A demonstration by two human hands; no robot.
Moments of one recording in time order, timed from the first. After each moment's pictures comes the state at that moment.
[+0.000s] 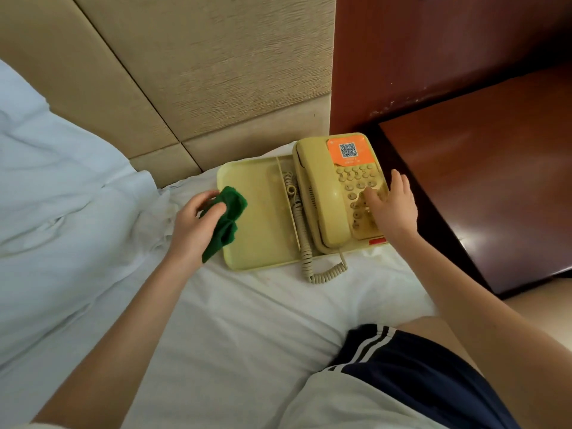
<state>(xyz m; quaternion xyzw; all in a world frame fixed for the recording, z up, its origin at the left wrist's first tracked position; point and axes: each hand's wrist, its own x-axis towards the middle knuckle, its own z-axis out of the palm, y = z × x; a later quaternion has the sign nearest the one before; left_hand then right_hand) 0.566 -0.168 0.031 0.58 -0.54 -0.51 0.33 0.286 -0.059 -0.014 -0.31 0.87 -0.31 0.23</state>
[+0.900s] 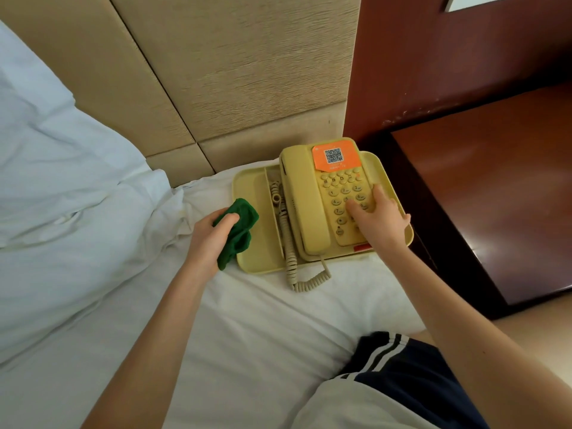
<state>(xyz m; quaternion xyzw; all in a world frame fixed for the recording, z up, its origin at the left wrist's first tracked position) 0.574 -0.164 0.020 0.61 -0.47 -0.56 0.29 0.326 -0.071 -0.005 -0.34 0.86 -0.30 0.24</state>
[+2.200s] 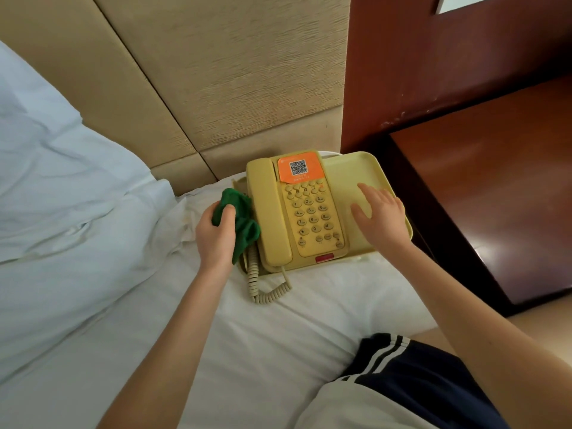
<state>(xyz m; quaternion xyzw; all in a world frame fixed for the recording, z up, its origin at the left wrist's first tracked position) 0.550 -0.155 0.029 0.64 -0.51 -0.43 0.38 0.316 -0.065 -0.005 -0.46 0.83 -0.25 0.19</state>
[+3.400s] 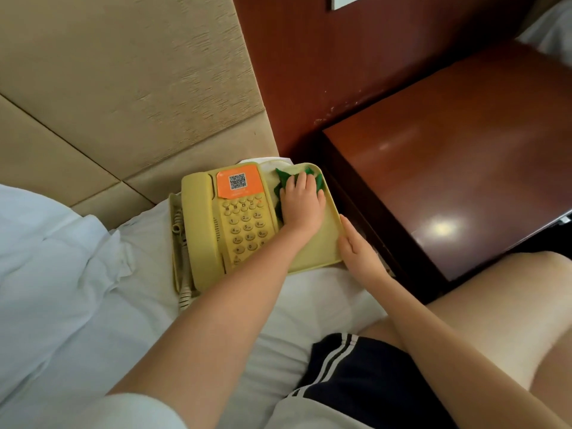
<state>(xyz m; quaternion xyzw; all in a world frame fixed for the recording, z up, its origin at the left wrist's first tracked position) 0.321 -0.133 -0.042 0.42 -0.90 -0.09 0.07 0.286 0.014 -0.043 -0.35 0.77 -0.39 0.36</state>
